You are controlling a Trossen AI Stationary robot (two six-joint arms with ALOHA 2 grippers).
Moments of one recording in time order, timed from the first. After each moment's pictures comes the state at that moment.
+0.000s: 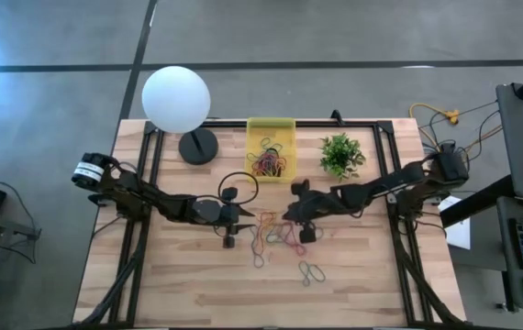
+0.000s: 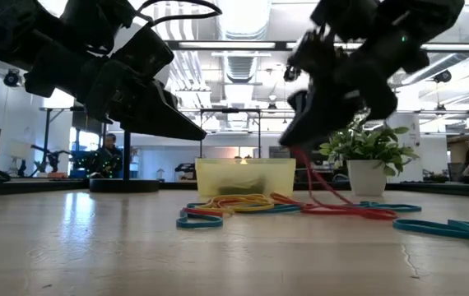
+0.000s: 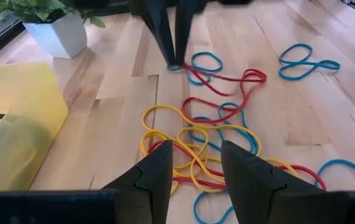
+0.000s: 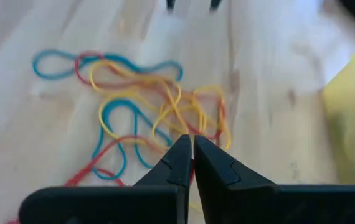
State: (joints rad) left arm -0.20 1.55 0.50 0.67 -0.22 0.00; right arm 0.11 1.59 0.73 0.15 0.05 -0.09
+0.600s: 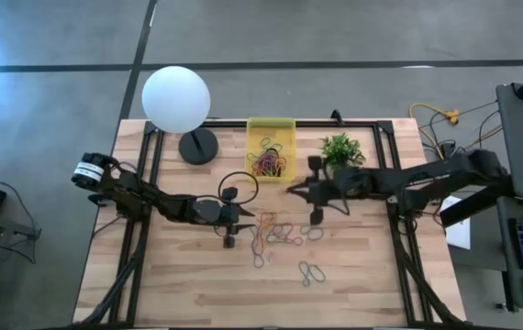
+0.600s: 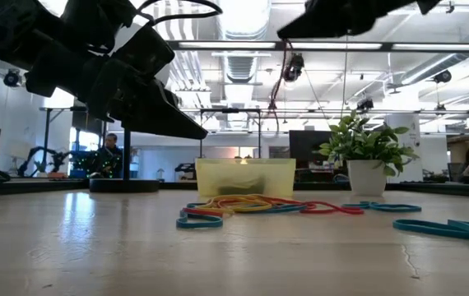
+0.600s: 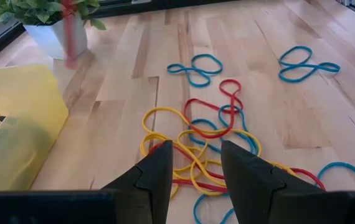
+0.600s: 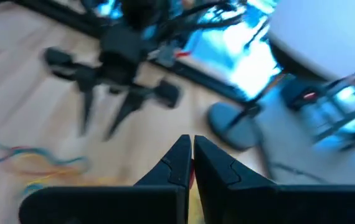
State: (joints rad) left arm -0.20 1.55 0.50 0.67 -0.22 0.00; right arm 0.08 1.22 0.79 0.11 0.21 -0.39
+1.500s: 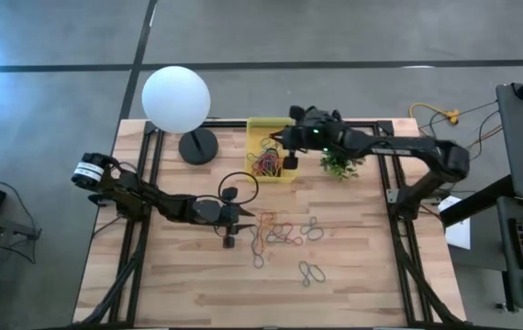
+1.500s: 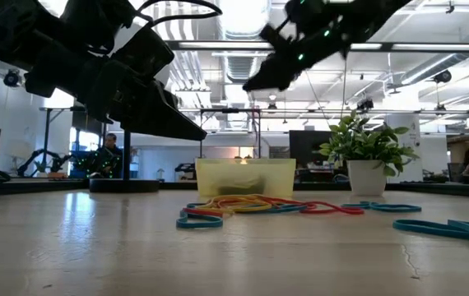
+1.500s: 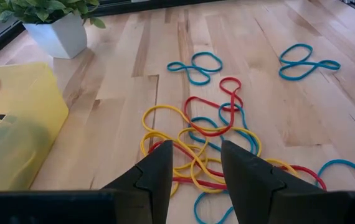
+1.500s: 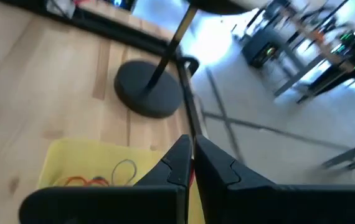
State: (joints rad) left arm -0.20 1.55 0.50 0.67 -0.22 0.01; right arm -0.38 1.58 1.08 0.12 -0.02 -0.50
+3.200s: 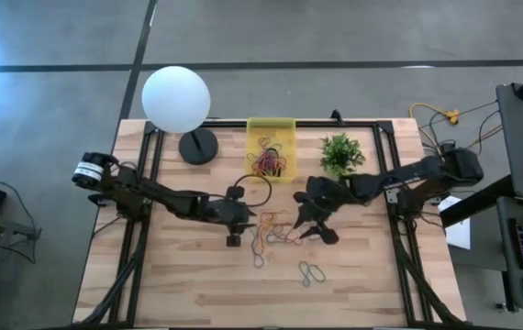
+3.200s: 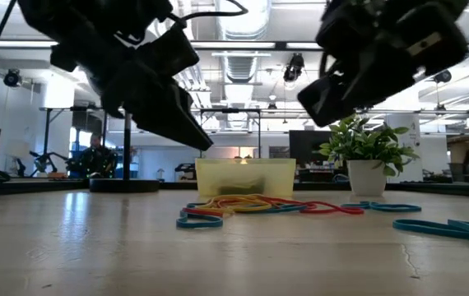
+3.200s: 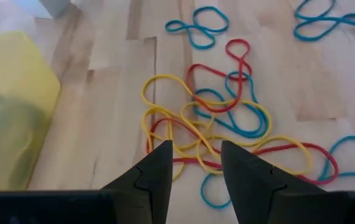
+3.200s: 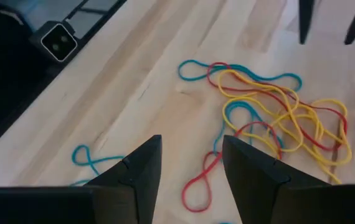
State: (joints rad) left arm -0.17 1.55 0.71 0.22 -0.19 0.01; right arm 0.03 1.45 0.69 0.04 -0.49 -0.11
